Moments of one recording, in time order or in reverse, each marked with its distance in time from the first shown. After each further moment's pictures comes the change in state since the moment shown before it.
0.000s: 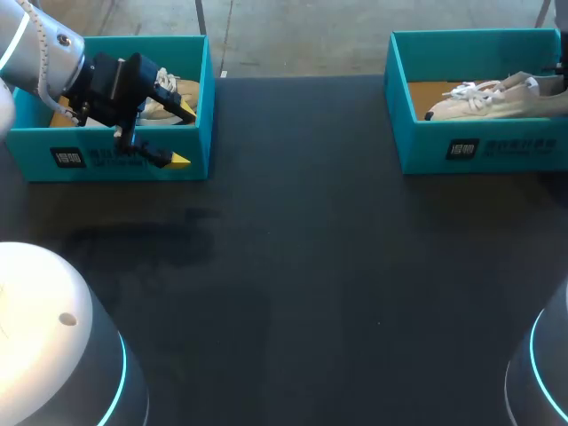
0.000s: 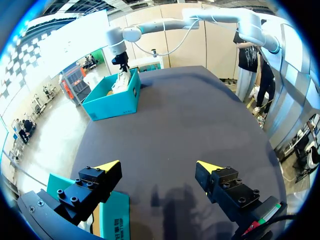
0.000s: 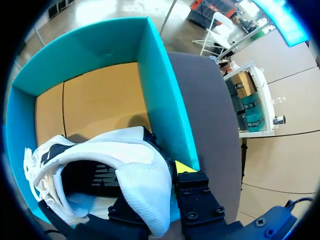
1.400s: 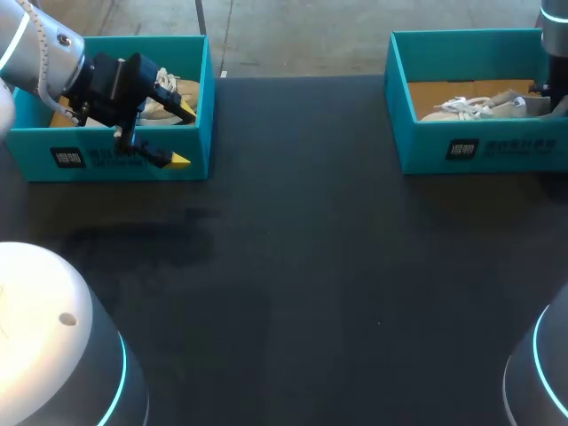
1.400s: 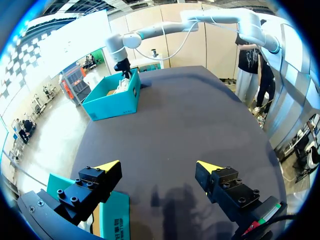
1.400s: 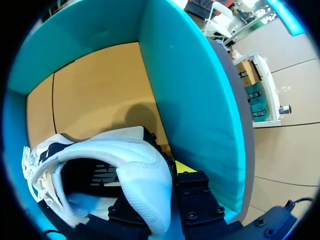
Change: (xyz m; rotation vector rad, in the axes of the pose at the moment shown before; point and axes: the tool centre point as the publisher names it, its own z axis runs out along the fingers) left arm 0.000 0.000 0.000 0.000 0.000 0.000; right arm 0.024 -0.018 0.045 0.069 0.022 0.052
